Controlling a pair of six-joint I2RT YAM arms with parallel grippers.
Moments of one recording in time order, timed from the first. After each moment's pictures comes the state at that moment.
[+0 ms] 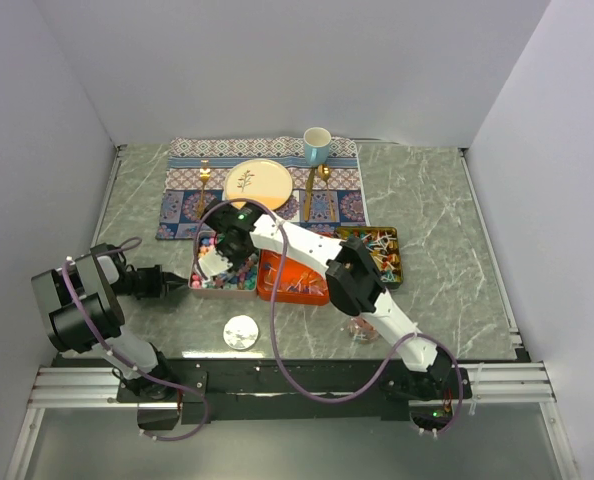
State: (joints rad) left arm 0.48 1.60 0.64 -0.48 0.73 -1.03; right arm 1.00 2.47 2.30 -1.06 0.04 -1.43
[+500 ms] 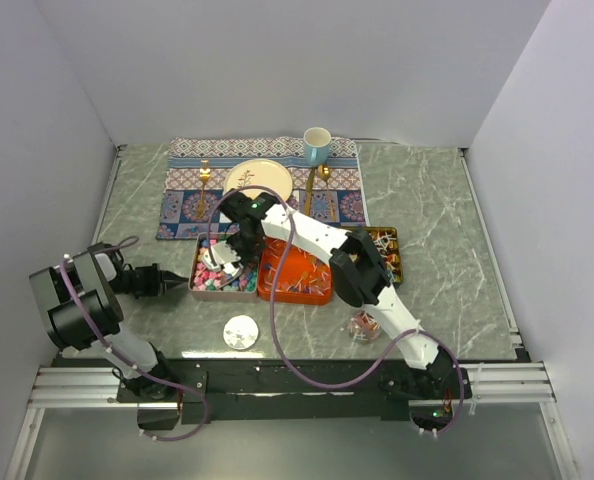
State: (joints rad) left arm 0.50 1.62 0.67 -0.51 0.74 -1.02; right arm 0.90 2.48 2.26 -1.05 -0.23 -1.40
